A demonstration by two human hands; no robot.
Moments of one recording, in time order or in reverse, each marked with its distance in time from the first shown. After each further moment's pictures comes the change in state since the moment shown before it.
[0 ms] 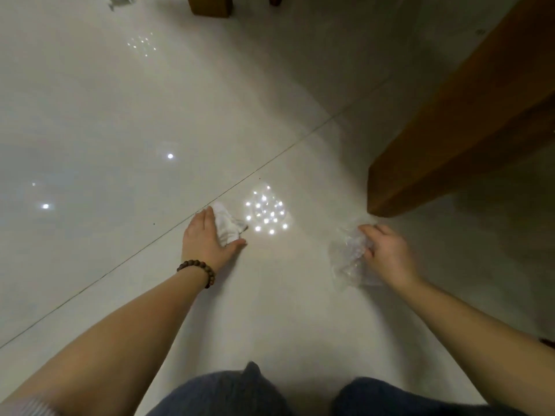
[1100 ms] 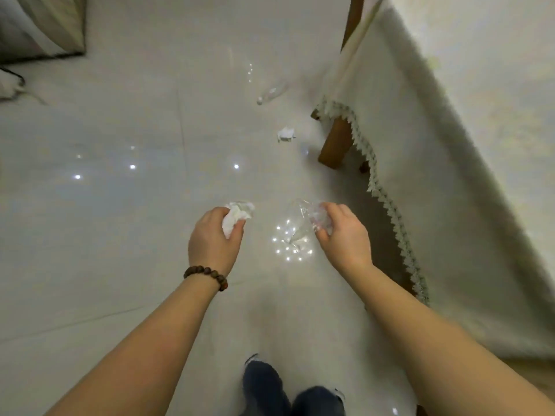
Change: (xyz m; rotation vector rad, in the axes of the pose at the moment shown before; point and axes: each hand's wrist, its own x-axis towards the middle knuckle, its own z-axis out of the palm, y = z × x) left_hand -0.159 0.031 -0.666 -0.462 0.526 -0.304; right_hand -0.062 -0.525 -0.503 0.125 0.075 -0.442
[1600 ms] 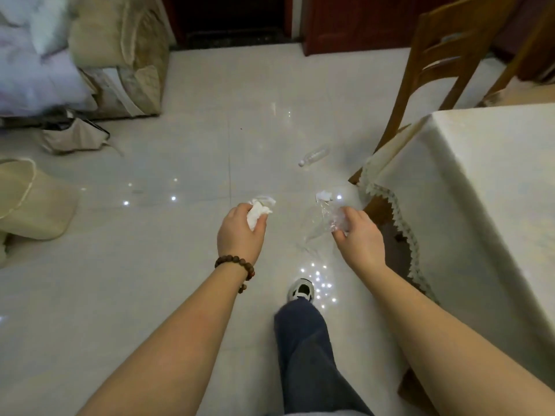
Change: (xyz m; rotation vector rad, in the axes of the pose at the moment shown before) left_hand 0.183 0.052 -0.100 -0.043 0.120 -0.086; right_hand 0.177 -0.120 -0.042 0.020 0.052 -0.075
